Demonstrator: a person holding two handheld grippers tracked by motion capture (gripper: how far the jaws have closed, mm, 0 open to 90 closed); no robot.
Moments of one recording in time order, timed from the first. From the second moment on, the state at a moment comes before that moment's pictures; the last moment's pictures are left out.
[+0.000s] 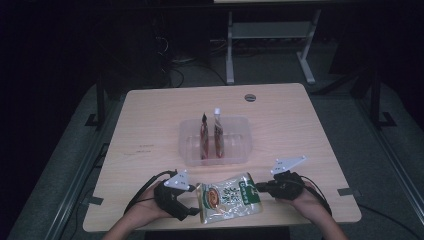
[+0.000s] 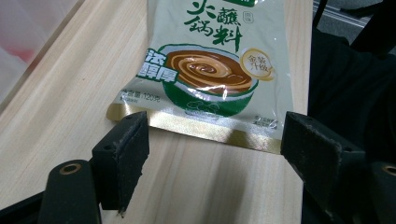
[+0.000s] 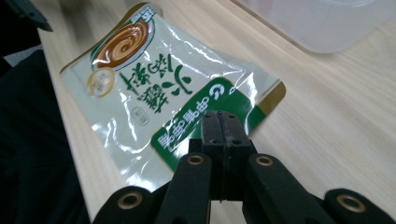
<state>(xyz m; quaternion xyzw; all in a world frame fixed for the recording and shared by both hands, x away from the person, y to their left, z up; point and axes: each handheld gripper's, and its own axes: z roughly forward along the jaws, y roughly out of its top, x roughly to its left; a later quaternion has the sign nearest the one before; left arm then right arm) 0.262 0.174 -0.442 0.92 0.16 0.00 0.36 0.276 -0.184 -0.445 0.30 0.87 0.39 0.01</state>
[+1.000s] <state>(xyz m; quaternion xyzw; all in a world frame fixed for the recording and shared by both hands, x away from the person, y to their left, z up) 0.274 0.153 -0.442 0.92 0.18 0.03 0.36 0.311 -0.155 -0.455 0.31 0.87 0.38 0.04</state>
